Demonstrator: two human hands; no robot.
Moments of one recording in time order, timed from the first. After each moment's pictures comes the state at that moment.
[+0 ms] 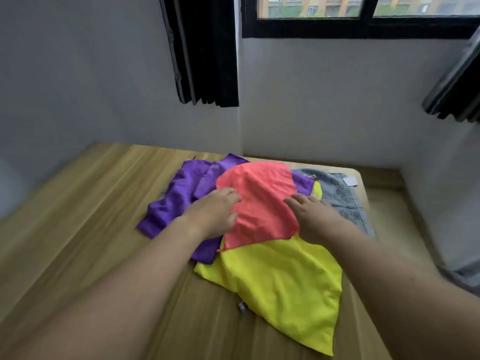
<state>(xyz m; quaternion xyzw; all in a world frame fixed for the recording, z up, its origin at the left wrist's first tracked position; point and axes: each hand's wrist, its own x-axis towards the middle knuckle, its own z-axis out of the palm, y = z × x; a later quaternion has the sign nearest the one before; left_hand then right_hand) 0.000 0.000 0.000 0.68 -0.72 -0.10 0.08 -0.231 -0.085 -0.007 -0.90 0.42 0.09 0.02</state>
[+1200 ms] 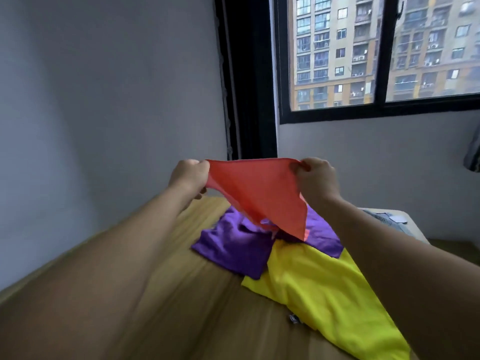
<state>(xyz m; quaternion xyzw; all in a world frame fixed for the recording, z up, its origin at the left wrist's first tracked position) 0.047 0.134 0.080 0.77 -0.38 -0.06 0.51 -0.155 0.000 0.040 -0.72 0.43 -0.49 0.23</state>
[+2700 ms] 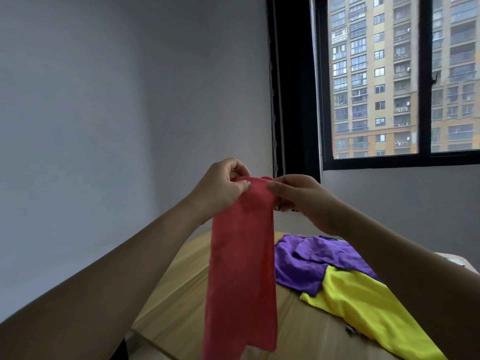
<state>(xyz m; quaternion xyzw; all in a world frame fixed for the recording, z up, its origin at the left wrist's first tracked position) -0.007 0.378 0.152 0.68 -0.55 0.07 0.48 -0.141 0.248 0.122 -0.81 0.08 -0.35 0.46</state>
